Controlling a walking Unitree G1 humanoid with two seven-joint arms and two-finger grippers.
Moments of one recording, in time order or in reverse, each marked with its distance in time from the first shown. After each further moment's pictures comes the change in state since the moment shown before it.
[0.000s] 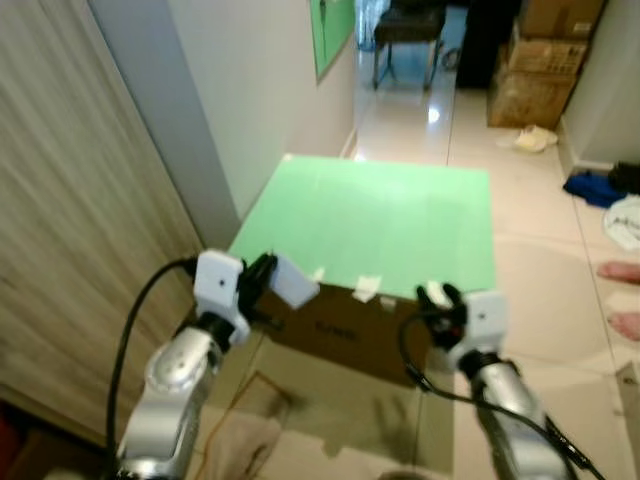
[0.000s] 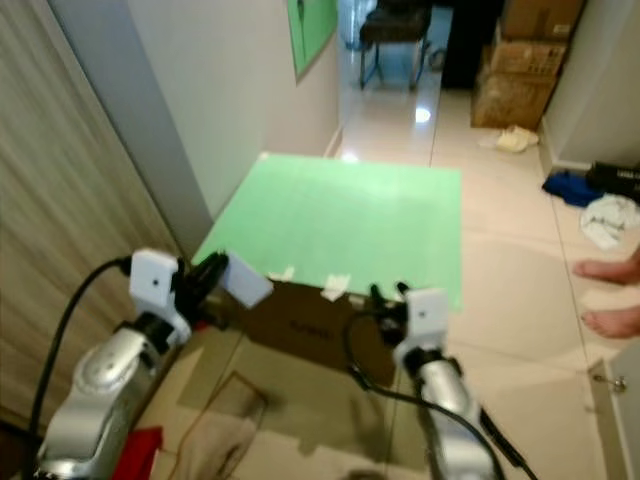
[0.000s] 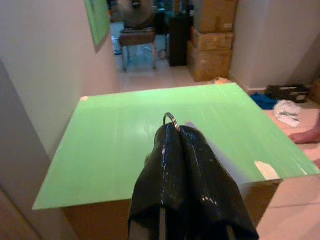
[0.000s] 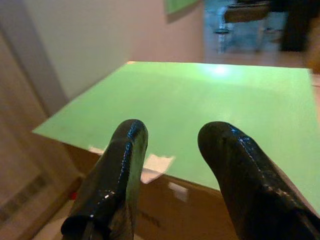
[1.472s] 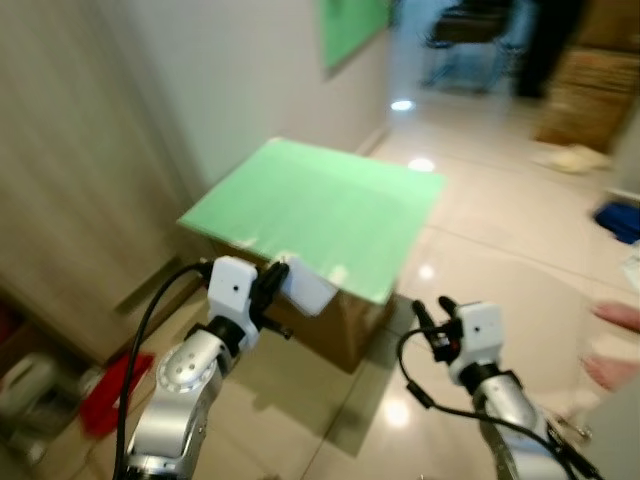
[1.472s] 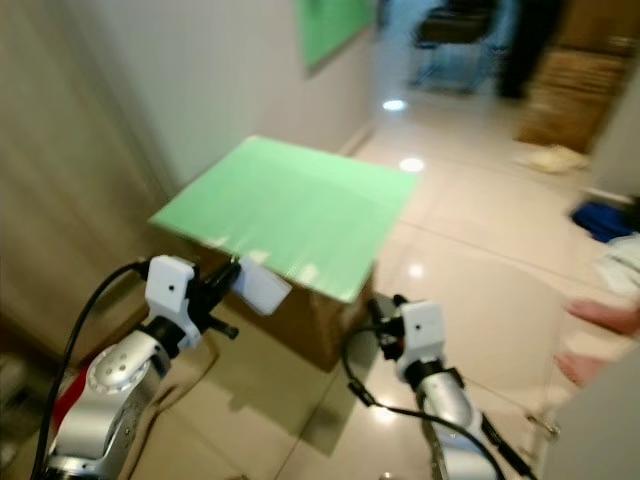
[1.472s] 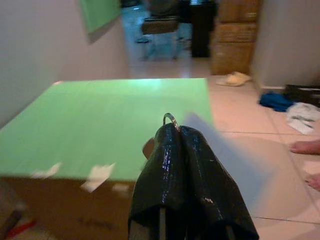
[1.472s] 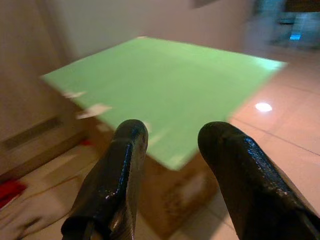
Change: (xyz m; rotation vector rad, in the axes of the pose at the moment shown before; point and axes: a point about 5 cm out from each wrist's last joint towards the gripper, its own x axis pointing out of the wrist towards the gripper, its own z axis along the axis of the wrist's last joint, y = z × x) left arm 0.006 -0.011 -0.010 0.006 0.034 -0.061; right arm -0.010 -0.003 -0.013 -0.052 0.054 0.024
